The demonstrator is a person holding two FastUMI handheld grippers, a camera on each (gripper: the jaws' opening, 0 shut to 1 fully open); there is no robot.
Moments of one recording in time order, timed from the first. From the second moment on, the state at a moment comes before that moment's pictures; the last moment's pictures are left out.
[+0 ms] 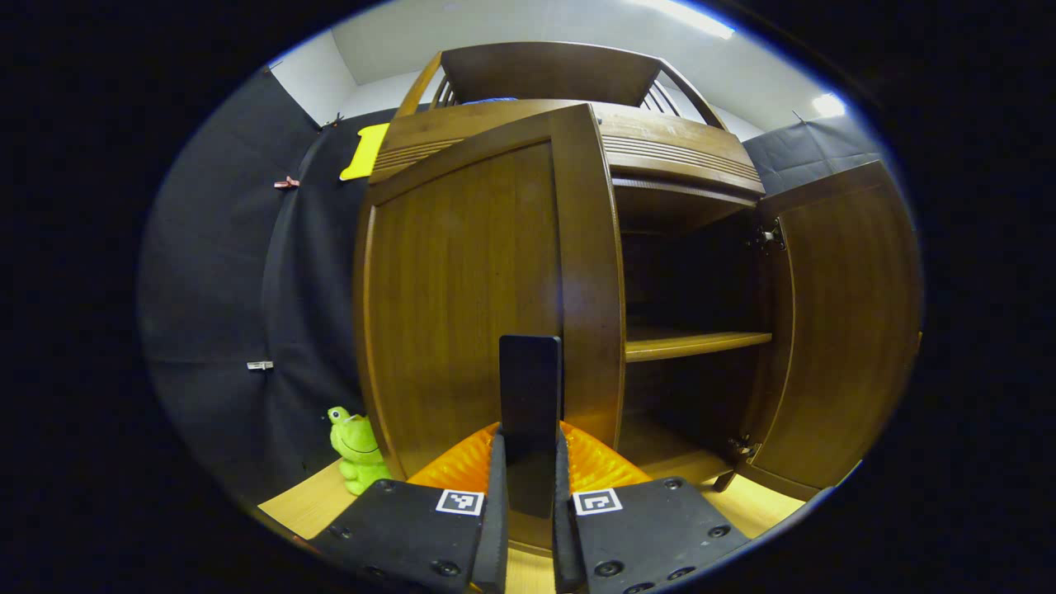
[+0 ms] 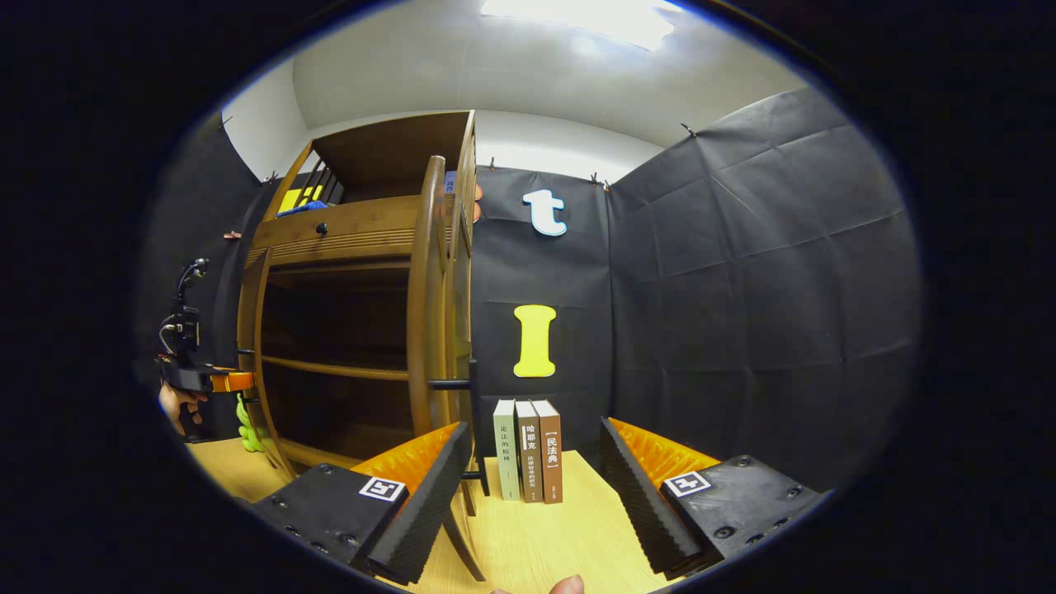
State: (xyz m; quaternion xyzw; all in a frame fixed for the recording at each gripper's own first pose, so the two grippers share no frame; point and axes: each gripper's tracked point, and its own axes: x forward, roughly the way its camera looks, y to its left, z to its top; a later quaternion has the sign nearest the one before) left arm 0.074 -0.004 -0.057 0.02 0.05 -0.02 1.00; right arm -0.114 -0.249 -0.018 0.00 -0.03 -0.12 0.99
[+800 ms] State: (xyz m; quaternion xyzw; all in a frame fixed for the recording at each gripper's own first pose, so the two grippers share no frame) left arm -0.001 0.092 -0.046 0.02 0.05 0.05 1.00; right arm -0.120 -0.148 -0.016 0.03 -0.02 -0.04 1.00
